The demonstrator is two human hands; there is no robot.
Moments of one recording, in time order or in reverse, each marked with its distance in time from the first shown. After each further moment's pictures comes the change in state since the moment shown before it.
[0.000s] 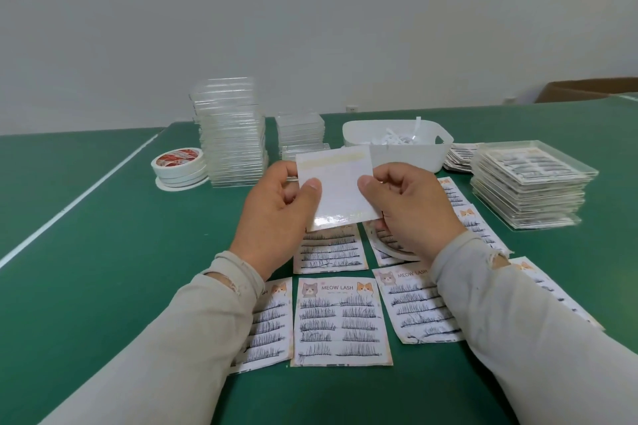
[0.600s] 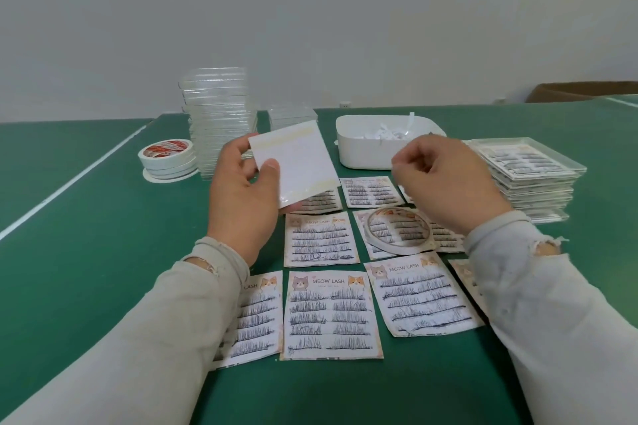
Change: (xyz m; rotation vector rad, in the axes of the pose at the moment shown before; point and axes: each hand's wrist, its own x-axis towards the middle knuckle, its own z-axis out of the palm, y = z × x) left_hand 0.012 -0.001 -0.006 -0.099 0.304 -0.016; right_hand 0.006 -0.027 -0.046 -0.521 0.085 -0.057
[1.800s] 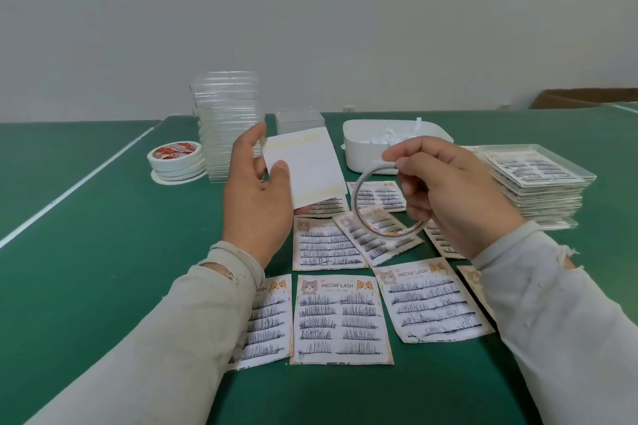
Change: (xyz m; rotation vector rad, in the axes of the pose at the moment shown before) left_hand -0.006 0.006 0.001 0.034 0.007 0.077; right_hand -0.011 -0.017 0.009 0.744 -0.184 0.077
